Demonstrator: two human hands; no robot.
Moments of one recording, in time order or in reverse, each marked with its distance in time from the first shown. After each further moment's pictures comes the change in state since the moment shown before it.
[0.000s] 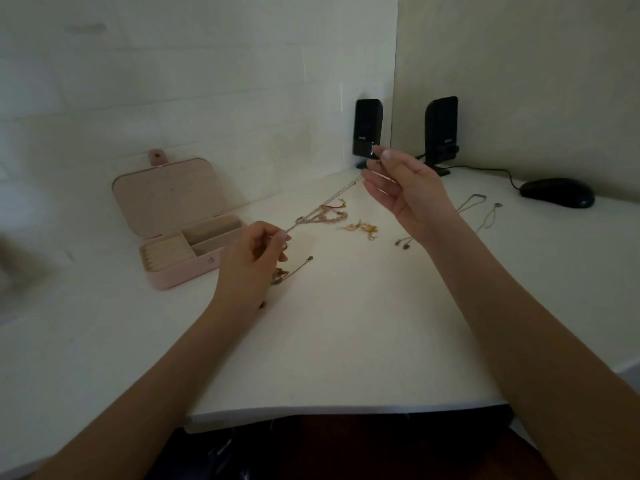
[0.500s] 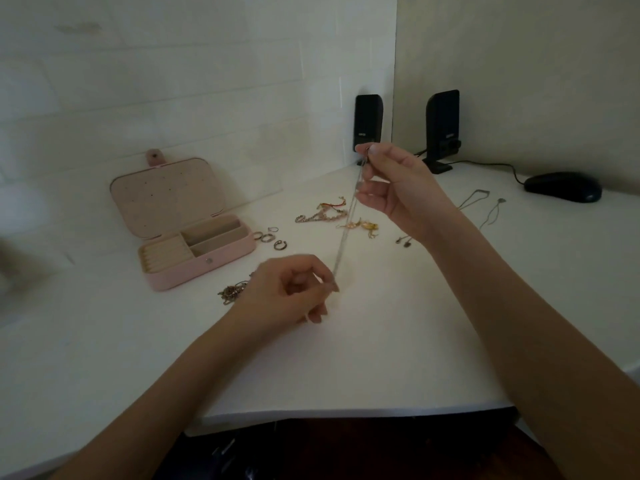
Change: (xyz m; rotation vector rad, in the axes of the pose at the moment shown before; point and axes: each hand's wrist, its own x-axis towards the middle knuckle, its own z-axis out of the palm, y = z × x) left_hand -0.027 0.015 0.004 -0.044 -0.480 0.052; right_hand -0.006 -0.004 0.010 -0.099 -0.176 0.030
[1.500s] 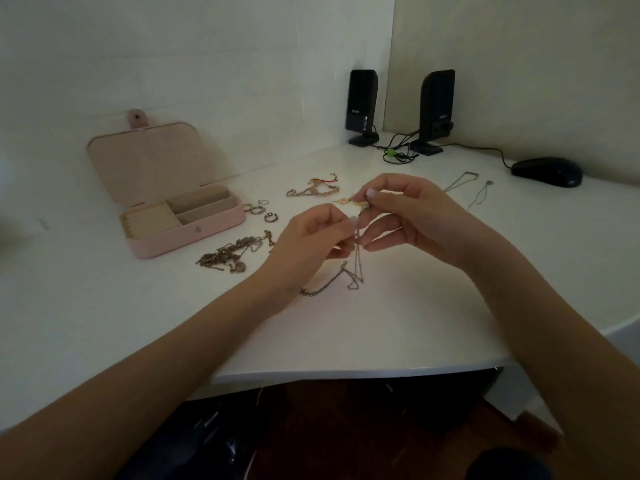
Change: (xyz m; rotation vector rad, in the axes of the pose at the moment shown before) left_hand 0.021 0.018 0.032 -0.377 0.027 -0.134; right_hand -0.063 0.005 -0.013 -0.374 -0.216 0.189
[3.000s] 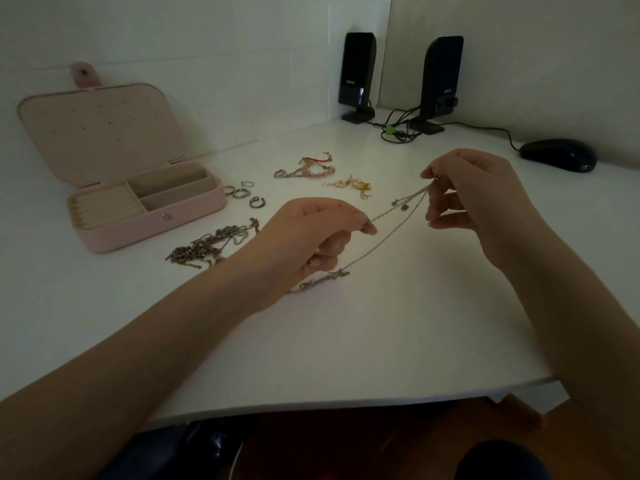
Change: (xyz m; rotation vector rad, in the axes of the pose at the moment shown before) left_hand 0.012 -0.003 -0.014 -0.127 -0.212 -0.167; right_hand -0.002 0.003 -0.015 -0.275 0.667 0.092
